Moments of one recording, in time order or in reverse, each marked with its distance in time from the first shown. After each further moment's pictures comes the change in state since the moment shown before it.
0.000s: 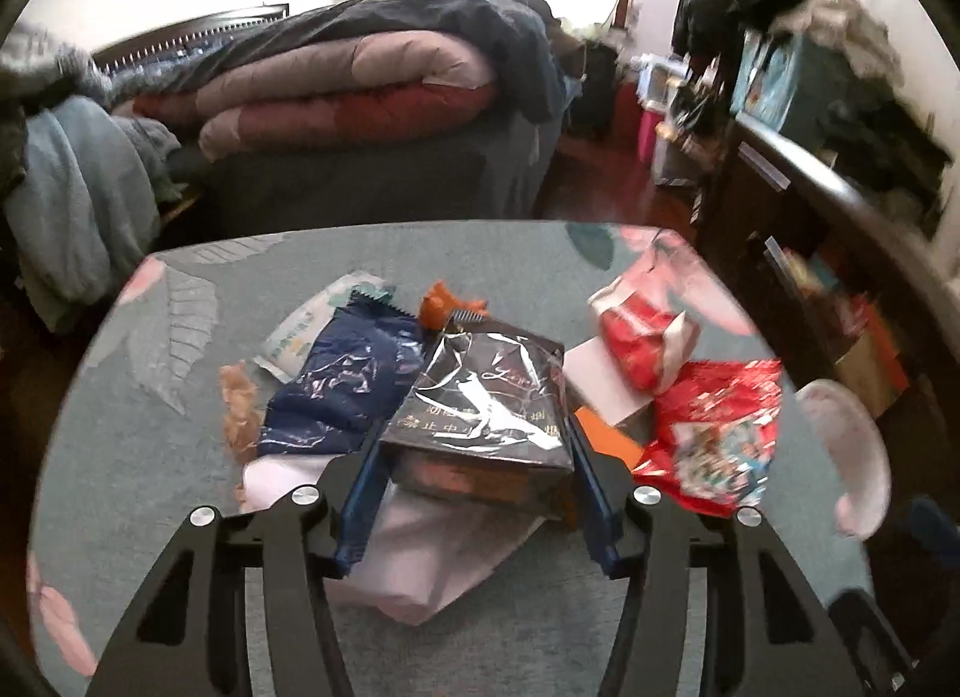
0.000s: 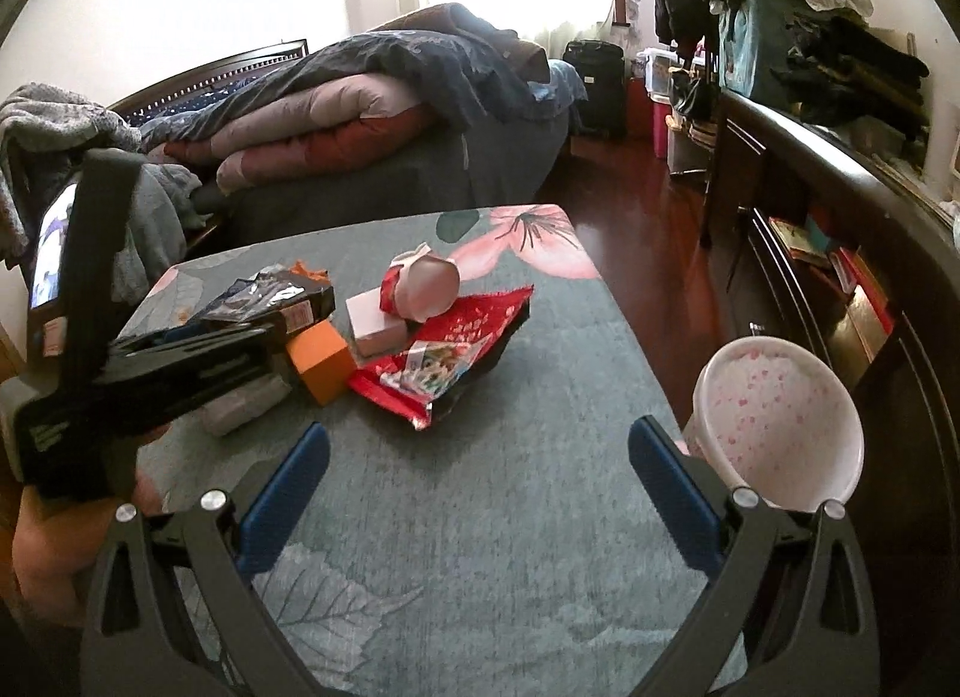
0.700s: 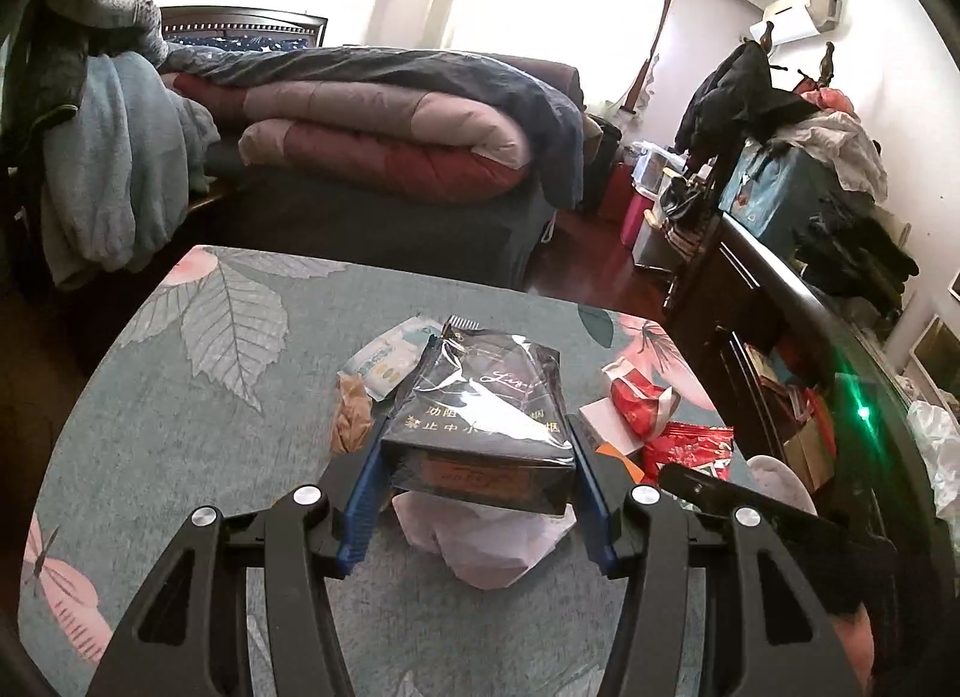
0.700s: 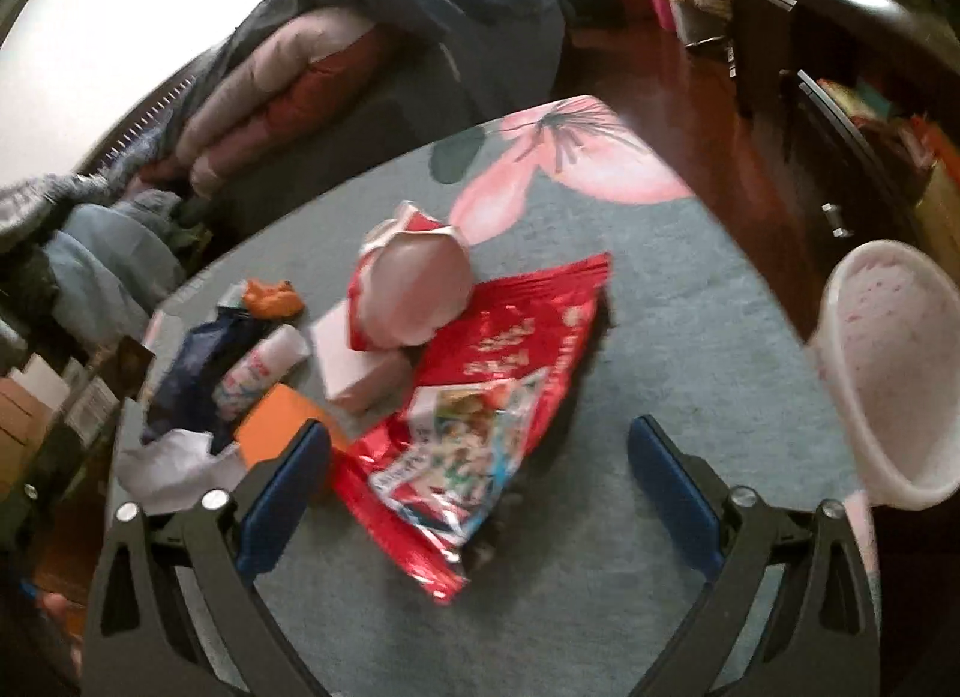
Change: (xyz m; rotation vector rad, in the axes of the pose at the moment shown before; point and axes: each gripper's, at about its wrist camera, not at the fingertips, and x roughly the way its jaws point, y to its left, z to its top) left arm -0.056 0.065 -0.010 -0.146 -0.142 -0.099; right arm 0.115 -0.010 0.033 0.232 0.210 0.141
